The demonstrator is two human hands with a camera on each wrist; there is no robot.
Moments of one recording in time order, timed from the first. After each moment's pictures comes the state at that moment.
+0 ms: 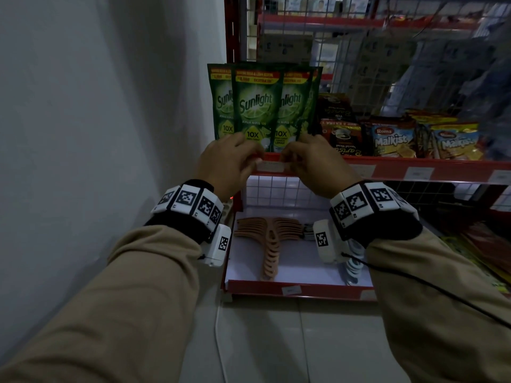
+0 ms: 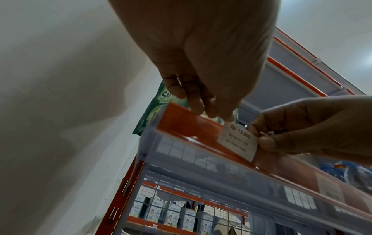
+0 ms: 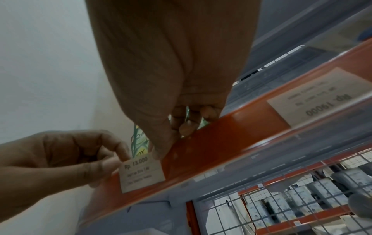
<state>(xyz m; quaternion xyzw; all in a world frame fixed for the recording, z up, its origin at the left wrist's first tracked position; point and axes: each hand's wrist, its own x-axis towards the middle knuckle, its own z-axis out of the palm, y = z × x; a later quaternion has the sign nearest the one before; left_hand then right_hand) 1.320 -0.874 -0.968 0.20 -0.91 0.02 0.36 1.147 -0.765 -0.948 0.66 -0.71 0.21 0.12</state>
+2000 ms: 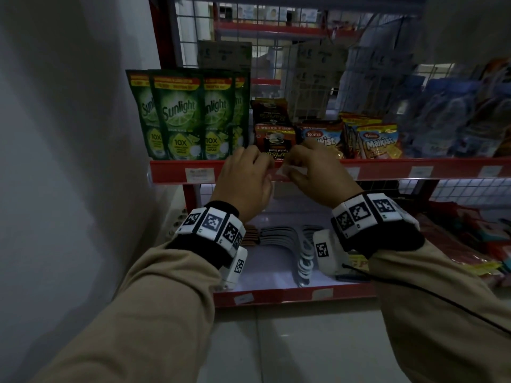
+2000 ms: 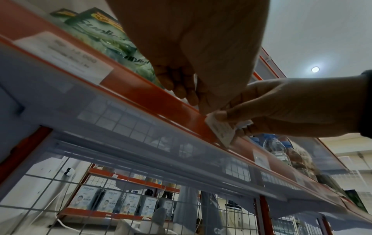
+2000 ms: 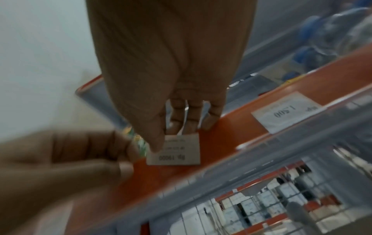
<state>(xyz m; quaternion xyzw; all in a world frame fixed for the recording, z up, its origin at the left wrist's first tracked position) 1.197 -0.789 -0.979 0.20 -0.91 0.03 0.37 1.055 -0.692 -0.952 0.62 -0.72 0.26 0.16</state>
